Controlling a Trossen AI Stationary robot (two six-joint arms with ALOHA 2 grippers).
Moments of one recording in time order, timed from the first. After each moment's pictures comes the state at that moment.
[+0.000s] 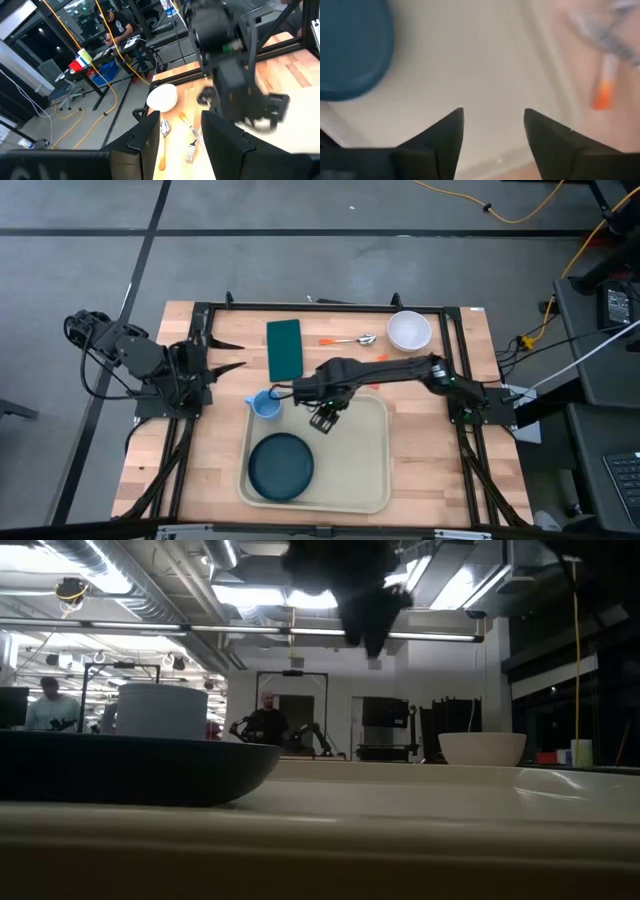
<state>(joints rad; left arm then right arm) -0.52 0.90 1.34 -0.80 -0.78 0.17 0.12 2.27 2.31 -1.58 -0.03 0.68</state>
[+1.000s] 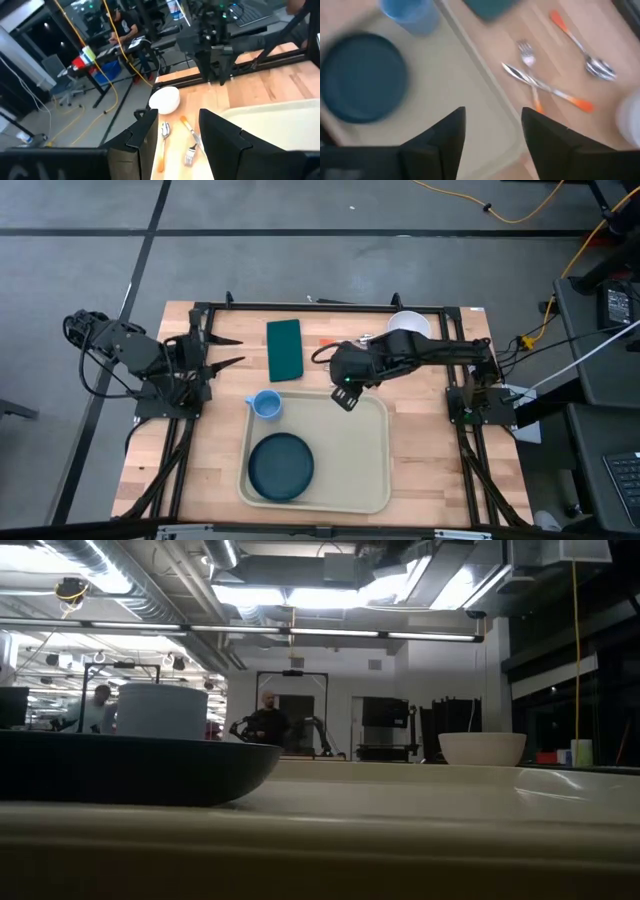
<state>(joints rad) -0.51 0.89 1.34 -0.77 -0.80 0.14 0.14 1.92 2.24 -1.57 0.24 0.72</state>
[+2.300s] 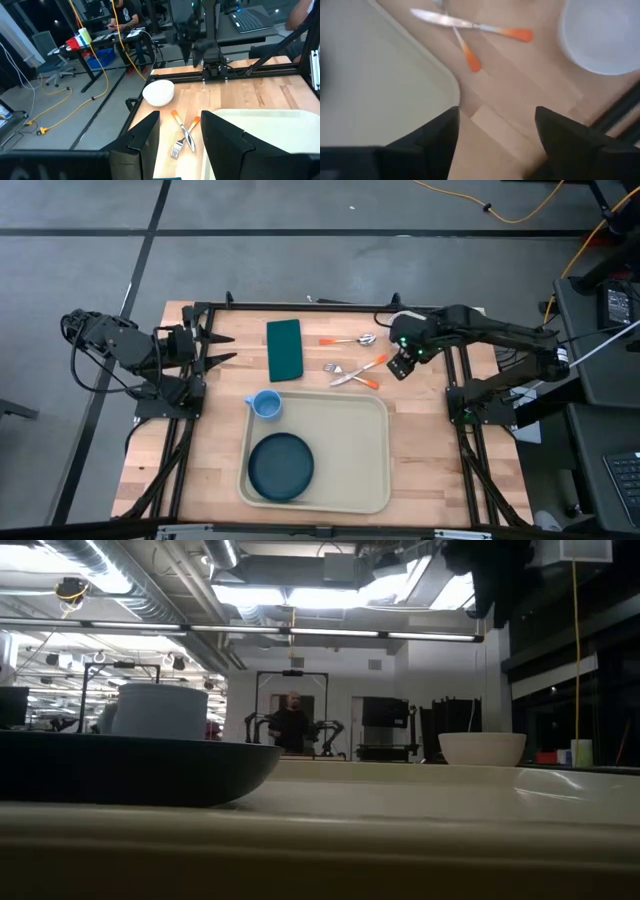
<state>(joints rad) -0.50 0.83 1.34 -0.86 -0.78 -0.04 -0.18 1.34 1.43 -1.42 0.10 0.67</state>
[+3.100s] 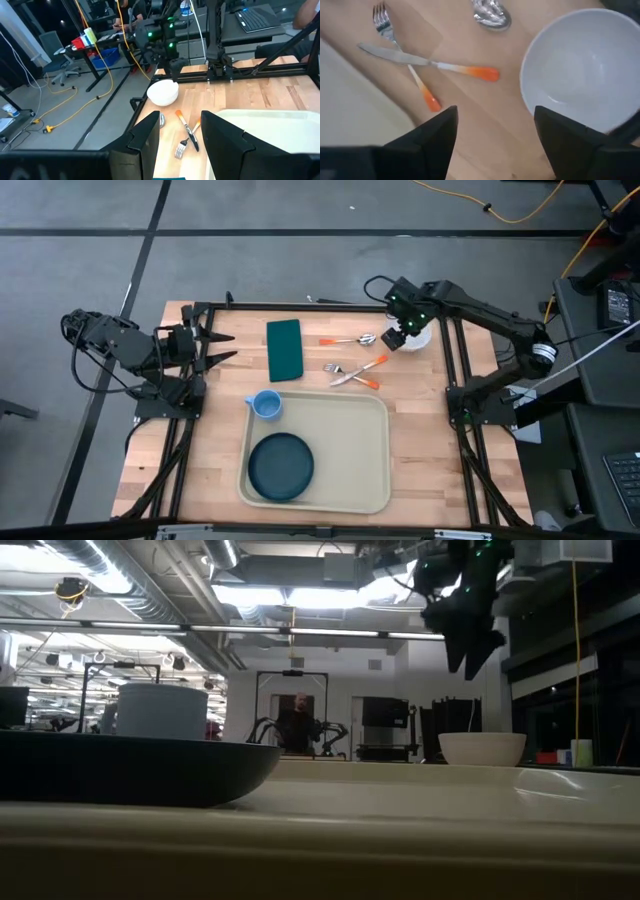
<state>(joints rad) -0.50 0.84 1.34 -0.86 -0.81 -0.04 -0.60 1.47 1.33 -1.20 -0.02 0.25</state>
